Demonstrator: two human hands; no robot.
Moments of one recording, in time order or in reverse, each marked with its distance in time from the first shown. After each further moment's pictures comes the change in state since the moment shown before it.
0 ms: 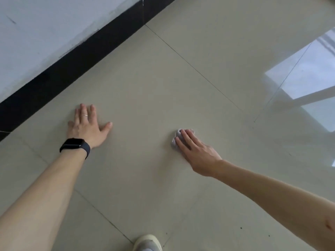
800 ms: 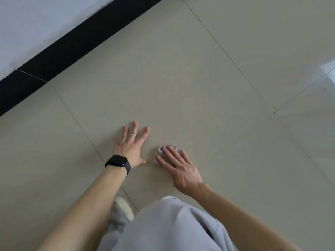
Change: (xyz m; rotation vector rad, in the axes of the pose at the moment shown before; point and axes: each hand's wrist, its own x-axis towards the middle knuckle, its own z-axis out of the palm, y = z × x) left_hand -0.184 0.089 0.071 0.092 -0.349 0.097; right_hand -0.085 -0.060 0.092 0.214 0.192 -0.260
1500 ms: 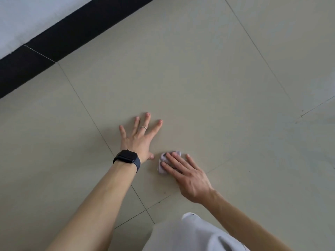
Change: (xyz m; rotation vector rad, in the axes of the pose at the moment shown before) left_hand -0.001 -0.006 0.000 0.010 0.033 -0.011; right_hand -0.010 -0.013 0.016 -0.052 -0.007 -0.212
